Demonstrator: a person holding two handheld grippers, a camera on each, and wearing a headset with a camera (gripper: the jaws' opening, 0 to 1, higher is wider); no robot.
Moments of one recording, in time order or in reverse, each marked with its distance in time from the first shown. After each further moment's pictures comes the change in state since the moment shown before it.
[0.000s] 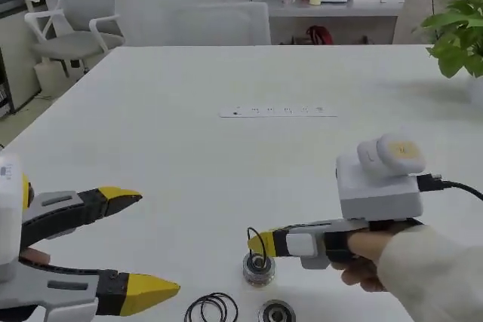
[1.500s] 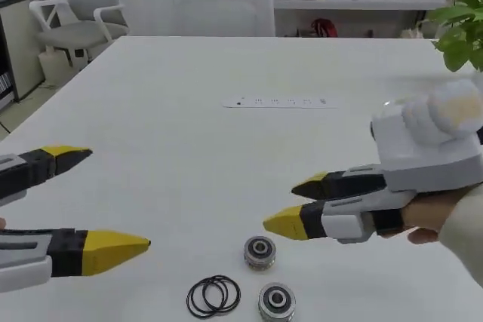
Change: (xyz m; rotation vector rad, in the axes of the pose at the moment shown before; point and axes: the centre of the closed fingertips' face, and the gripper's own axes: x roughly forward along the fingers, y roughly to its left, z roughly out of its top) left arm -0.049 0.020 0.038 -0.081 -0.144 0.139; right arm -0.067 0.011 0.036 -0.378 -0.035 -0.092
